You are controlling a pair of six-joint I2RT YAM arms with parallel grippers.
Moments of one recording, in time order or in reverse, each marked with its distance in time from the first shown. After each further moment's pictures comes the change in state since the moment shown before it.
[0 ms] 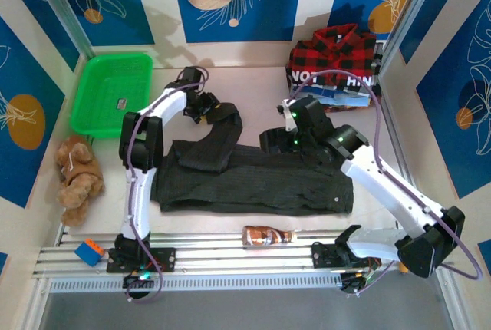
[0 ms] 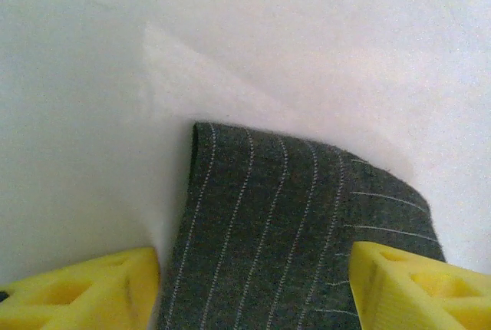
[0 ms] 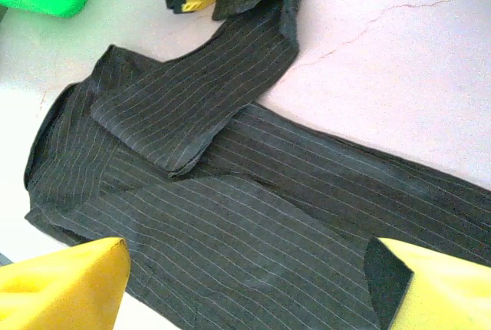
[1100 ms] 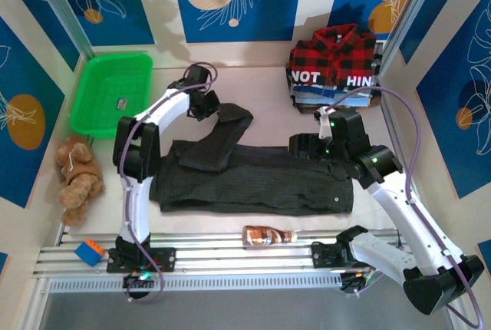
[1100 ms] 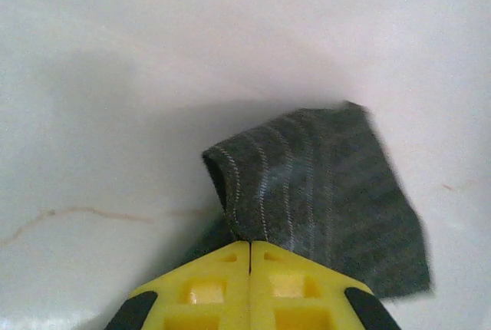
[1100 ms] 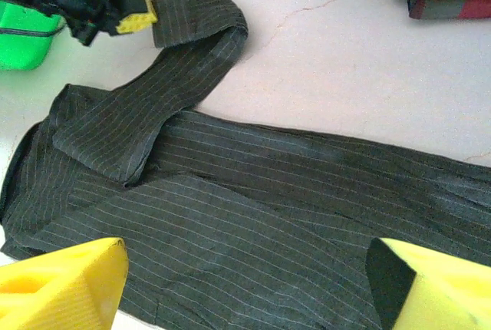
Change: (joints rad) left arm -0.095 -0.239 -0.171 0.035 -0.063 0.121; right arm -0.216 -0.229 -0.159 -0.030 -0.072 -0.011
